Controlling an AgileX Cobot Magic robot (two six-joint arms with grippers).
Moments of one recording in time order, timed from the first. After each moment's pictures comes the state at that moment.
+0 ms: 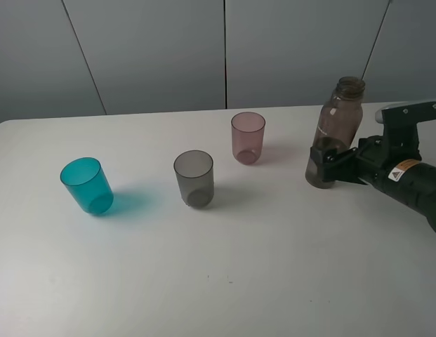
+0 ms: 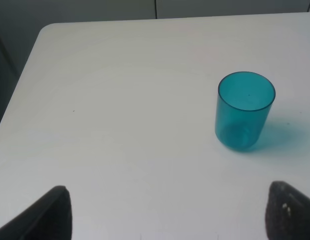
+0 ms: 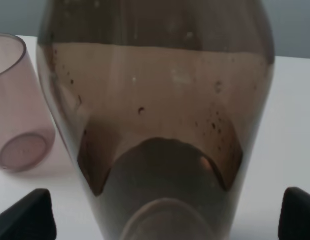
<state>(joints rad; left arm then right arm) -0.02 0.00 -0.51 0.07 1.08 -0.05 0.19 1.84 -0.31 -0.06 -1.02 0.04</state>
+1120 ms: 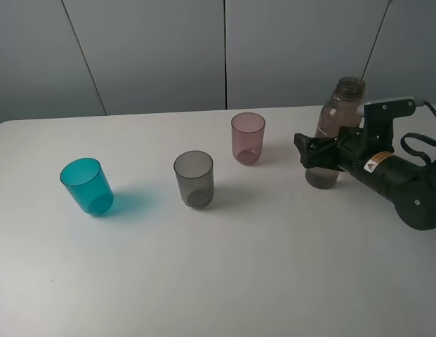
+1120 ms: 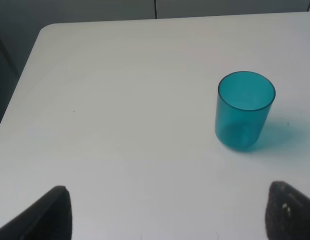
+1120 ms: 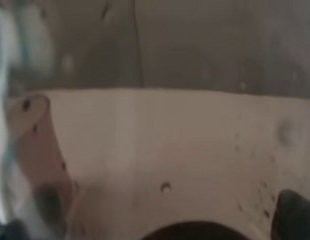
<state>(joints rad) -0.02 0.00 -0.51 0.07 1.08 -0.04 0.19 2.02 -0.45 -0.11 -1.18 0.11</state>
